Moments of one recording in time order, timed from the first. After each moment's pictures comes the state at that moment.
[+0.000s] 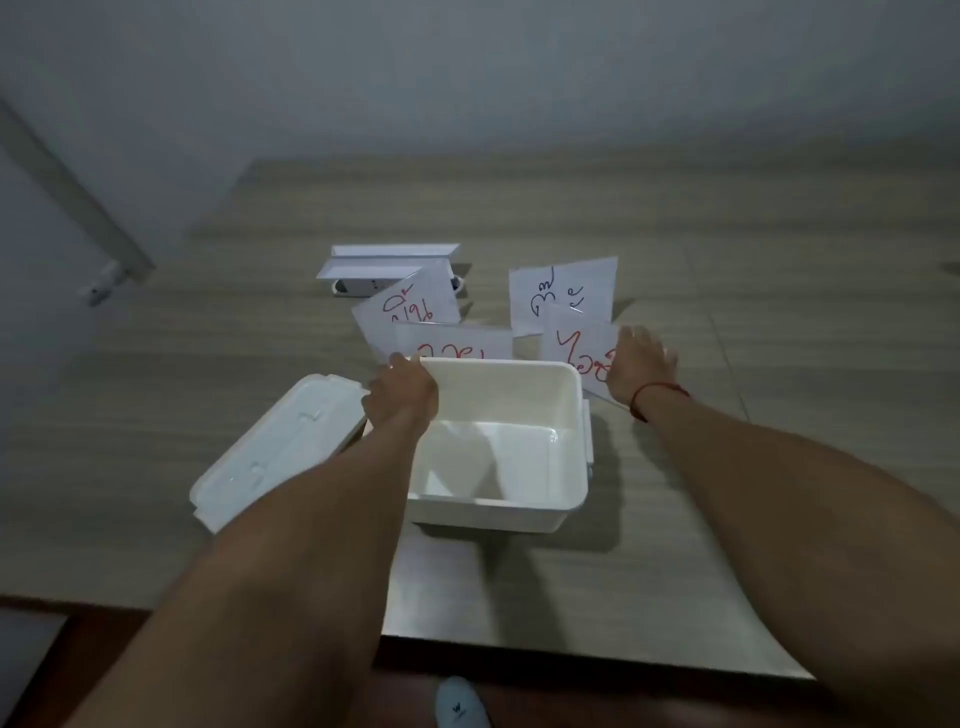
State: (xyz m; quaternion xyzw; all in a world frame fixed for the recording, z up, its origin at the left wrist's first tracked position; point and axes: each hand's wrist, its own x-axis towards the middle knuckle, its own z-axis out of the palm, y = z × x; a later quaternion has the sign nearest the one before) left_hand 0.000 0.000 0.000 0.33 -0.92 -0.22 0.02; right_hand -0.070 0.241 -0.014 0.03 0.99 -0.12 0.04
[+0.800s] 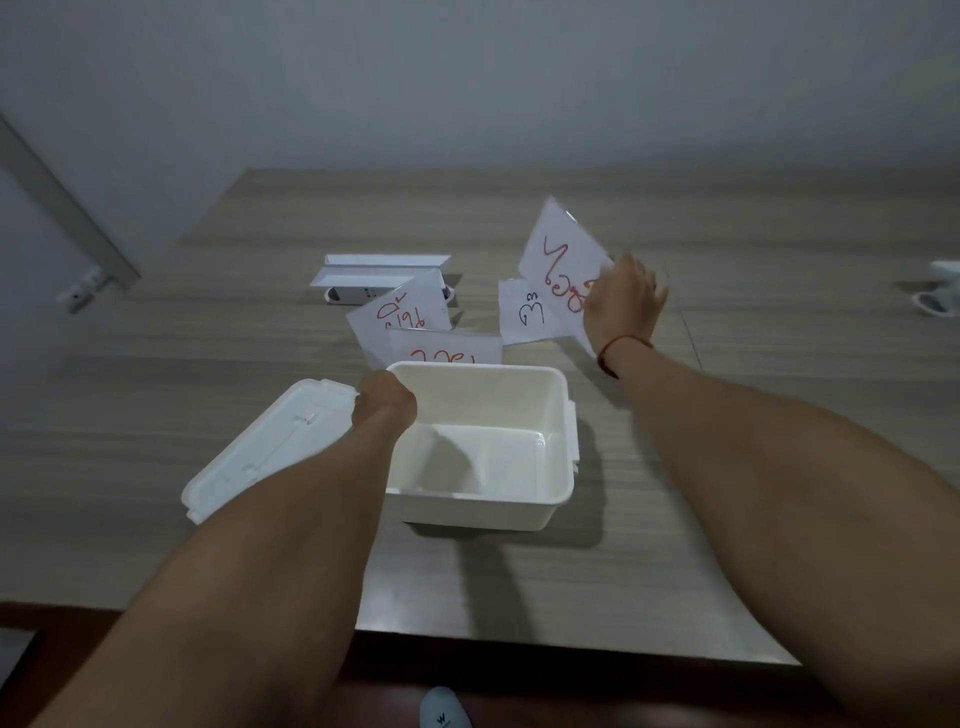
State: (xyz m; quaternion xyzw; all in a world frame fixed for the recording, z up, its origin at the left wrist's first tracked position) left_hand 0.010 -0.019 0.006 0.36 -0.90 -0.25 -0.06; right_hand -0.072 0.210 0.073 0.09 0.94 -0.26 -0.20
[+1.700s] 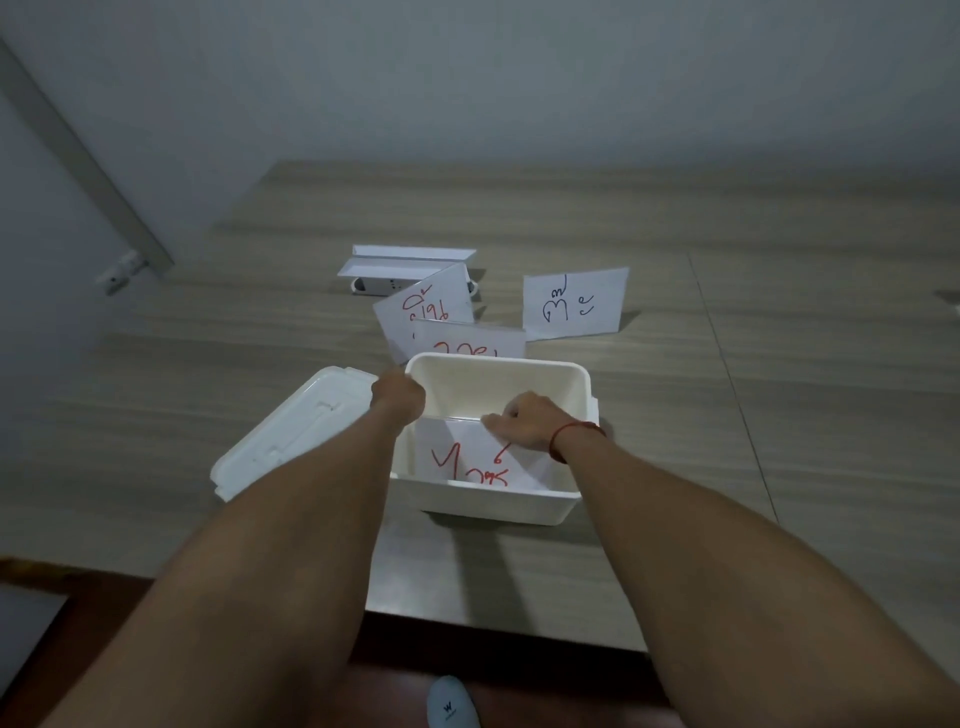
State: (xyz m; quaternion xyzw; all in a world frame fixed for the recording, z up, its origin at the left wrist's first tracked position) left_hand 0.022 -0.031 0.007 0.34 -0.87 -0.35 -0.04; right_hand 0.003 0.144 -0.002 -0.09 0.91 -0.29 0.28
